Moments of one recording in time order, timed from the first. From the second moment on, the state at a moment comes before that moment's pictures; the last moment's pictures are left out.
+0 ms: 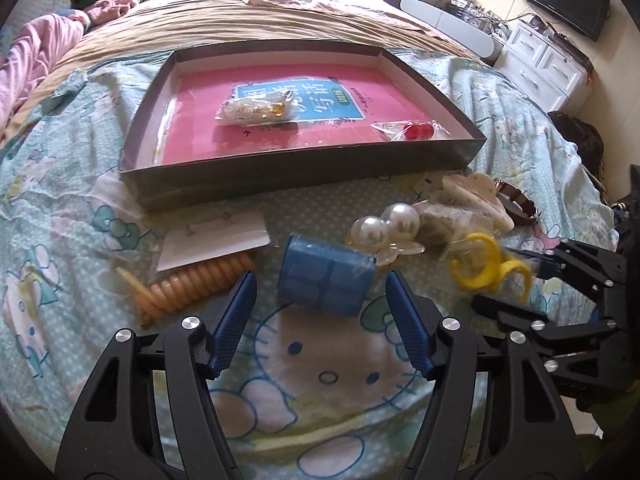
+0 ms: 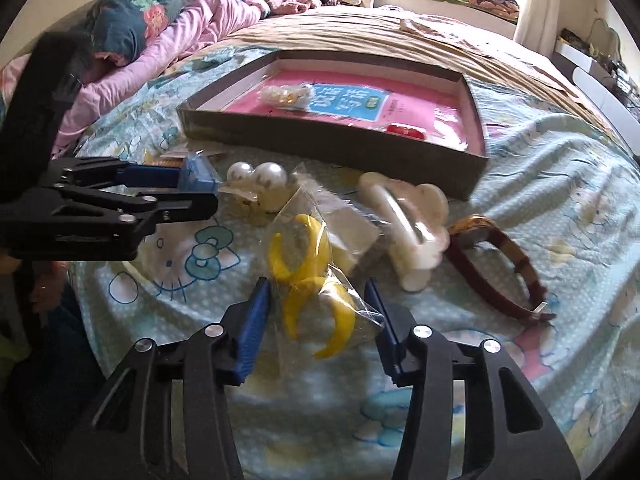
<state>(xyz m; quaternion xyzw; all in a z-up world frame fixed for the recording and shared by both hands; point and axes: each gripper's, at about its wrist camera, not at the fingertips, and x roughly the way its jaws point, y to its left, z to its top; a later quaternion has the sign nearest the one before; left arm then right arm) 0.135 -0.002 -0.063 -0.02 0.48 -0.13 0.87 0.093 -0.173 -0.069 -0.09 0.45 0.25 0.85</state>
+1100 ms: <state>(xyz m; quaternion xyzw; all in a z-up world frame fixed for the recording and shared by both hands) 0.129 0.045 -0.010 -0.05 0.41 -0.07 0.91 0.107 -0.164 -0.013 -0.05 0.41 0.29 0.87</state>
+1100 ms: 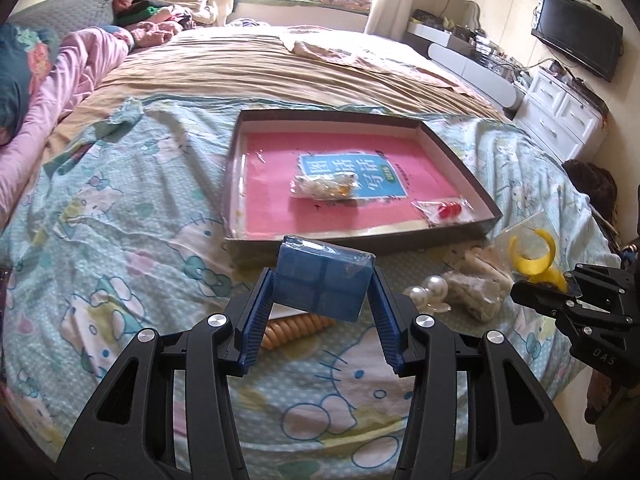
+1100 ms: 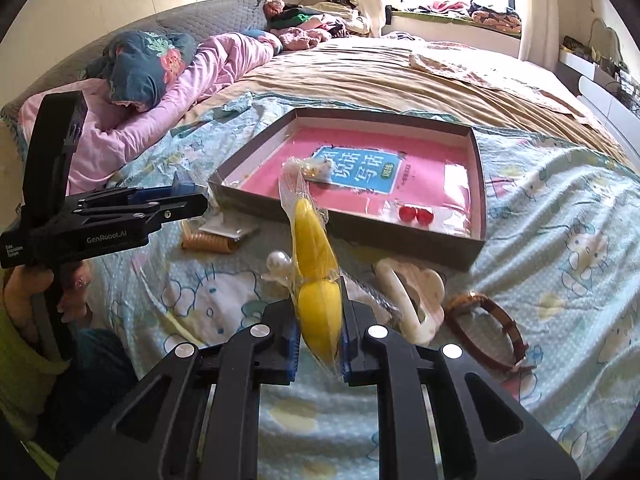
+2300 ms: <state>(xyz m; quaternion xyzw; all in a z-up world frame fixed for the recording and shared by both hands) 0.197 0.056 0.001 -0.05 0.41 -0.04 0.91 0.184 -0.164 -0.001 0.00 0.38 0.25 0.89</state>
